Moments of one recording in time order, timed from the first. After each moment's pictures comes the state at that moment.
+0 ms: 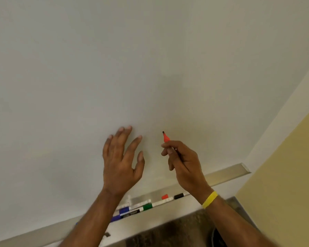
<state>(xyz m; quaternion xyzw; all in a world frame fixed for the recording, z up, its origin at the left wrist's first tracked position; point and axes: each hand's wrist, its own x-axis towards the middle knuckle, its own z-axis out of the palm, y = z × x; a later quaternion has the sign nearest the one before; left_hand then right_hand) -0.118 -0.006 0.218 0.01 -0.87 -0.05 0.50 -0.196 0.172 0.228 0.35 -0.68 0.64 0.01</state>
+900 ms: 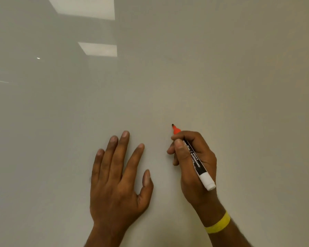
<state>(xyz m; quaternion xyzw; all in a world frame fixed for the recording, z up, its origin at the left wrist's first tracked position) -0.156 -0.059 0.449 0.07 -0.74 0.12 0.66 -0.233 0.080 0.486 0.47 -0.49 0.68 0.28</state>
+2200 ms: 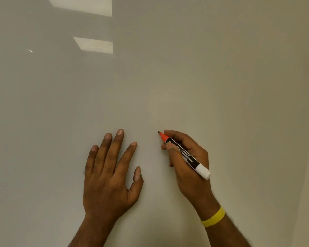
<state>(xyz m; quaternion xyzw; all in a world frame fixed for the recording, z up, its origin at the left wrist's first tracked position) -0.154 -0.062 0.441 0.06 -0.74 0.13 0.65 -0.236 0.095 0.480 0.43 -0.53 0.69 0.23</state>
